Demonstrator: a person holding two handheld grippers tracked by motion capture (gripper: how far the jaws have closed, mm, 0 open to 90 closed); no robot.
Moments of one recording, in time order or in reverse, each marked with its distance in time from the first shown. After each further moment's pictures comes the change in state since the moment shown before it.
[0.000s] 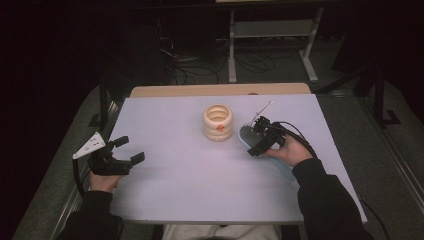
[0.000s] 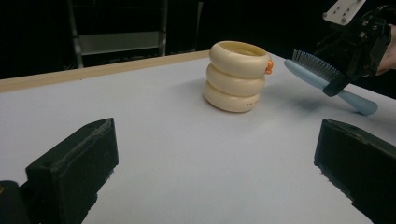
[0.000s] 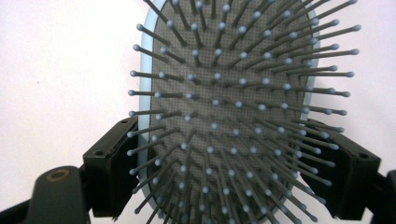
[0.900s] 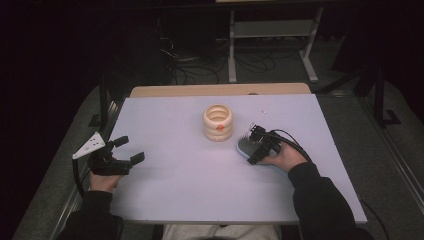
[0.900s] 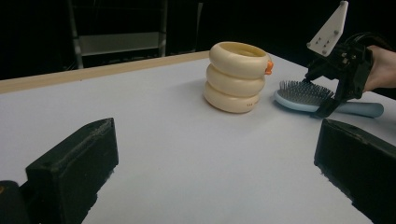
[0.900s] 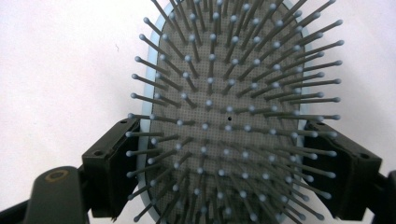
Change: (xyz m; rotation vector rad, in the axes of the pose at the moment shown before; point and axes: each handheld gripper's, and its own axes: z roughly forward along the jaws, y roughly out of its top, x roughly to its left) left arm 0.000 0.000 0.000 -0.001 0.000 0.001; right arm 0.001 -0.010 0.038 0.113 0.018 0.005
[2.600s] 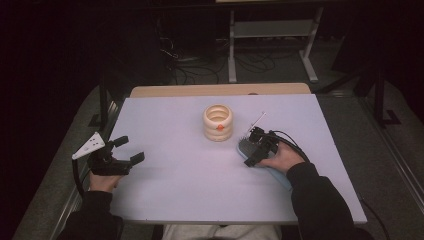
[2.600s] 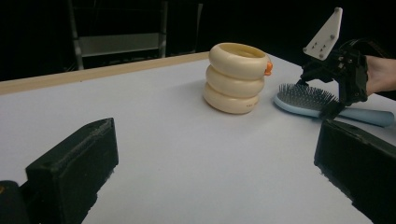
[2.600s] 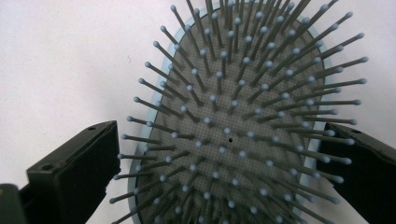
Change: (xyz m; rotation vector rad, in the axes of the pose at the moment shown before) left arm -0.001 0.000 0.000 -0.004 0.001 0.000; right arm -0.002 -0.001 0.010 -0.045 0.063 -0.010
